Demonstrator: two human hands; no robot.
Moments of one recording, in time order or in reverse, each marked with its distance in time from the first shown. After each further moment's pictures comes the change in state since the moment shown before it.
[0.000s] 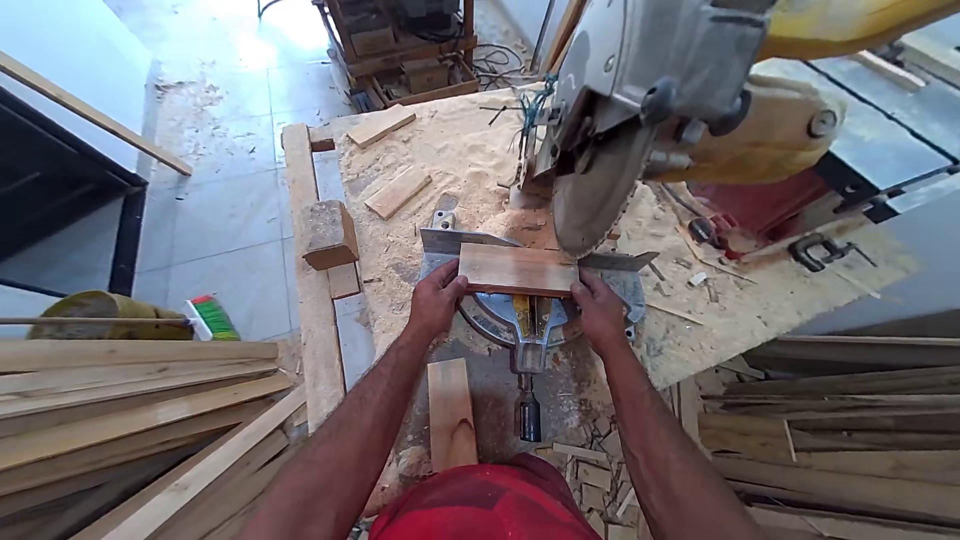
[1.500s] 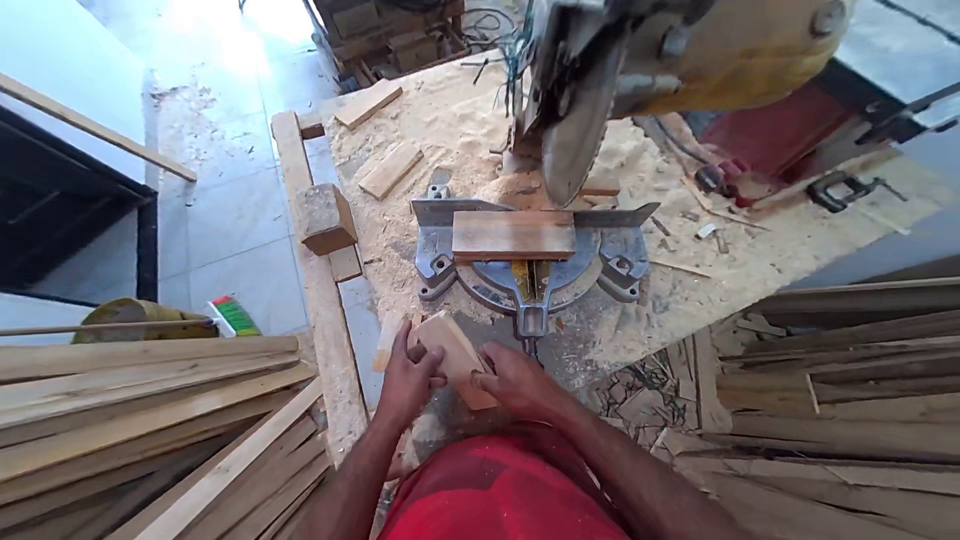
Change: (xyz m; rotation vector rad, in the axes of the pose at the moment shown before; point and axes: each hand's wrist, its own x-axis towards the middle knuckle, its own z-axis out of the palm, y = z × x) left_hand -0.165 -0.028 -0.022 -0.085 0.089 -0.357; right_hand -0.161 -0.047 0.077 -0.435 -0.812 0.096
